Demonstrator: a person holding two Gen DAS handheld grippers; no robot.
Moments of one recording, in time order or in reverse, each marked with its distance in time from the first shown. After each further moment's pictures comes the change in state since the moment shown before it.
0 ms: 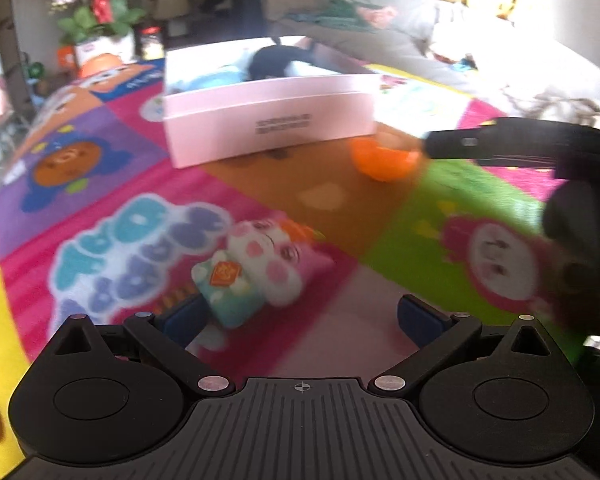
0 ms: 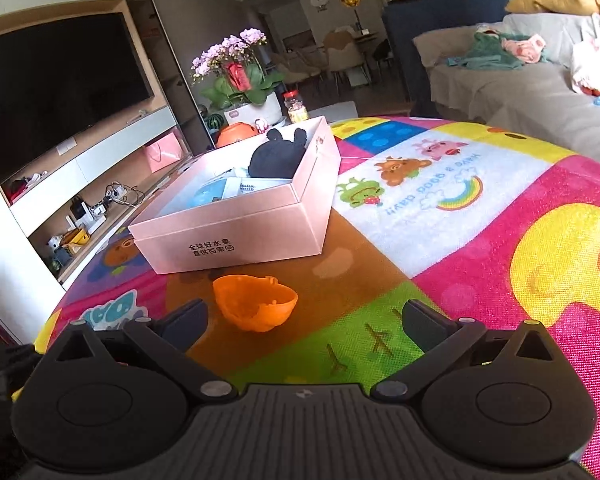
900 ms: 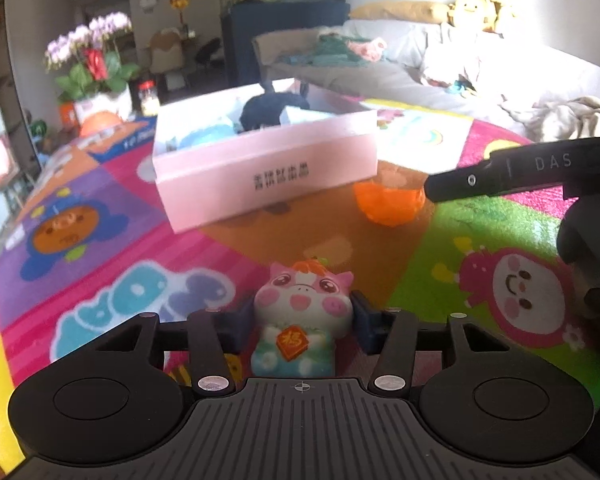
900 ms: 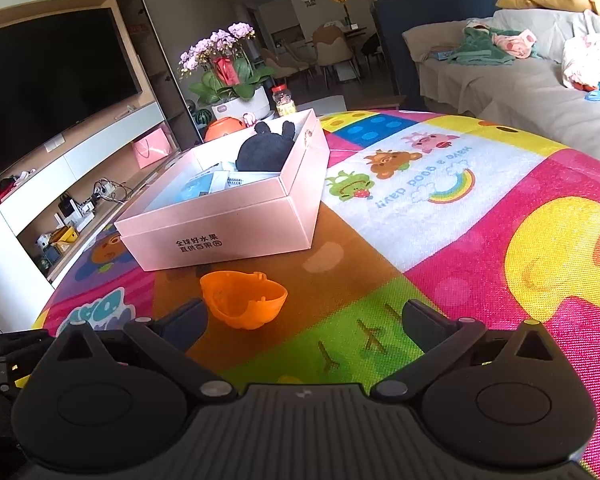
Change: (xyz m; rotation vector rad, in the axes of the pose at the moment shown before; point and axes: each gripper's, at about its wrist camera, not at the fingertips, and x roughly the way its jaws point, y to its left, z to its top) left arm 0.016 -0.010 0.010 0.105 -0.159 0.086; right arm 0.006 -0.002 0.001 0.011 0.020 -0.038
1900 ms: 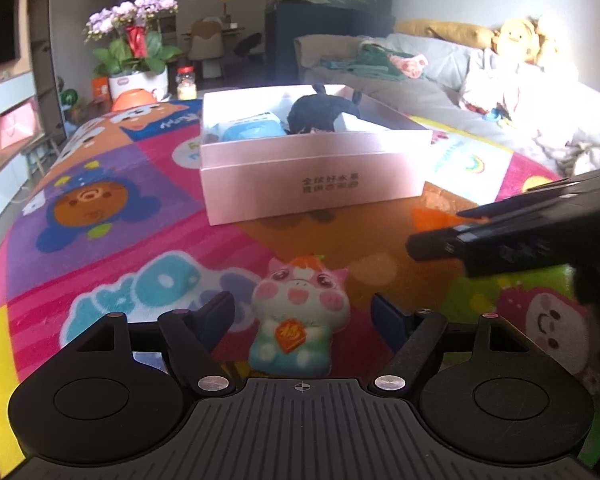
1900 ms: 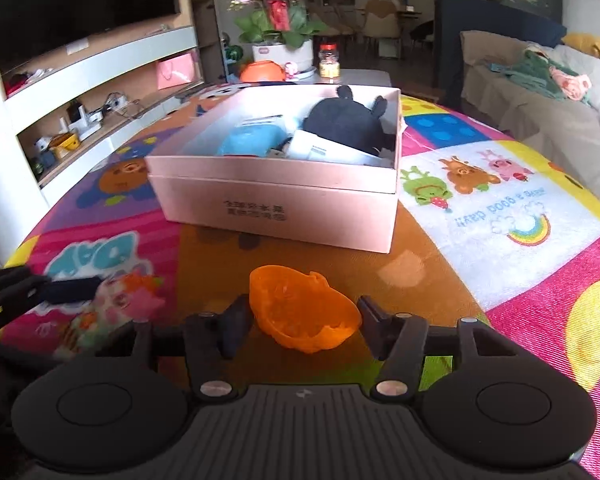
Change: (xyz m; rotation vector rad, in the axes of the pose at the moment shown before) left arm 0.012 0.021 0.003 -0.135 0.011 0.047; right arm 0.033 0.067 0.012 -0.284 0.146 -0.029
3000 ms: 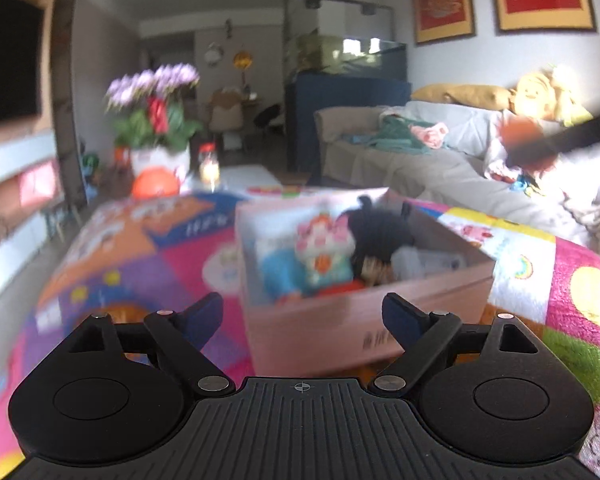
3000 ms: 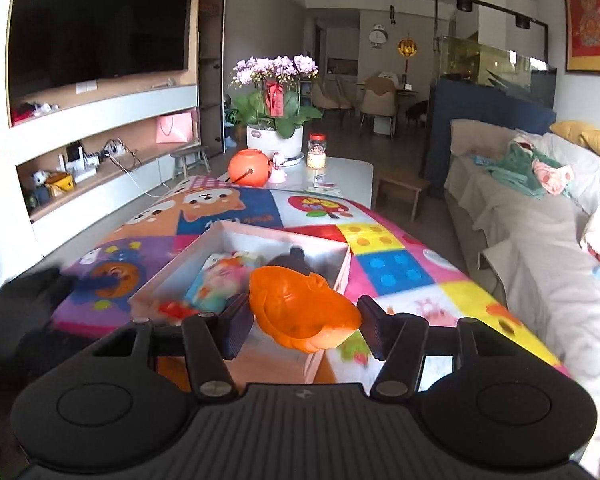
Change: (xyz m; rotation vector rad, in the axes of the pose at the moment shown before) left arm 0.026 0.034 0.057 -0.027 -0.226 0.053; right arm -0.061 -0.031 0.110 -0.101 -0.211 -0.064
